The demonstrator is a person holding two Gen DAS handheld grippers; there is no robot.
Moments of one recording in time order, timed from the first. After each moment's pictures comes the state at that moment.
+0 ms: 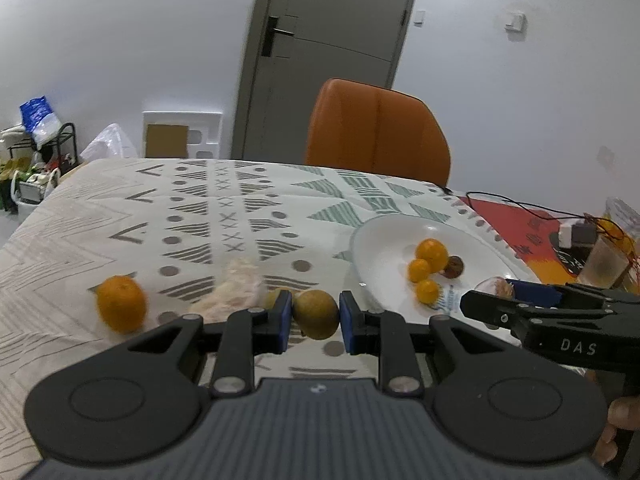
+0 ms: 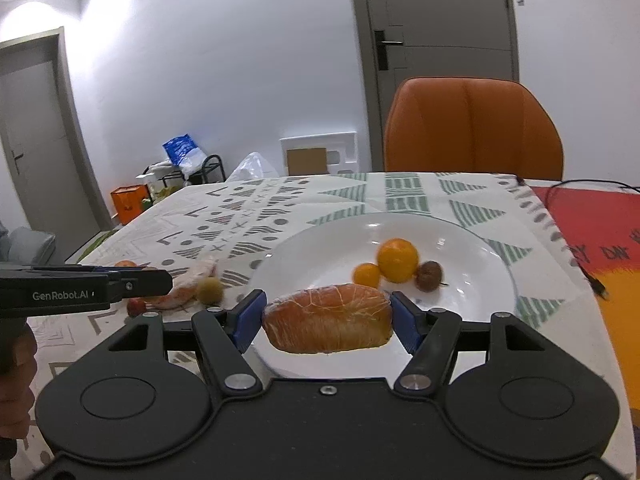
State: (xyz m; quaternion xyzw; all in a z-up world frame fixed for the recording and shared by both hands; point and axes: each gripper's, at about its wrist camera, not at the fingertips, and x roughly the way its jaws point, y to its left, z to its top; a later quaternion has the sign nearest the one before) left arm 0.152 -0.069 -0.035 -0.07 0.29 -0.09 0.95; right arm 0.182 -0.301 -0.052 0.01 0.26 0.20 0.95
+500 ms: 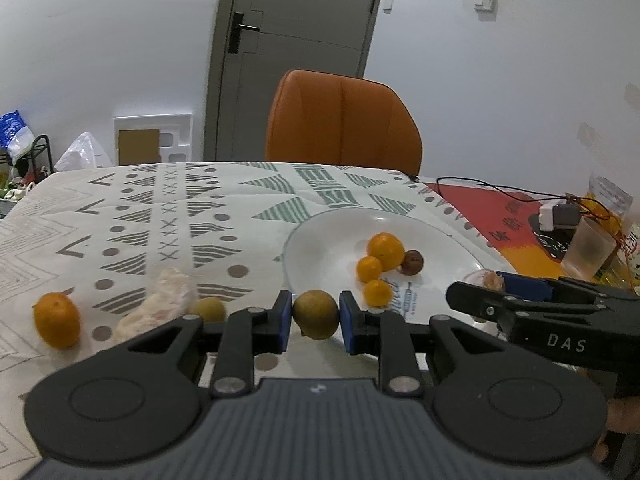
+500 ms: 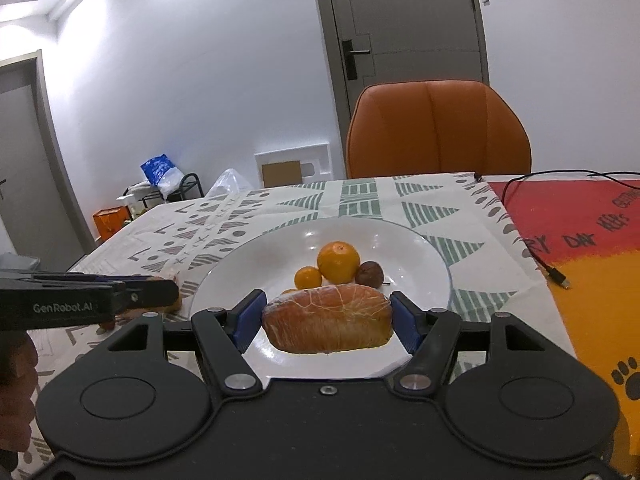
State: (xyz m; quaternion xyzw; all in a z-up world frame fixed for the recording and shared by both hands) left arm 0.166 -0.116 -0.036 -0.05 0.29 -0.12 0.95; right arm 0.184 -0.340 -0.058 0.04 0.24 0.17 0.95
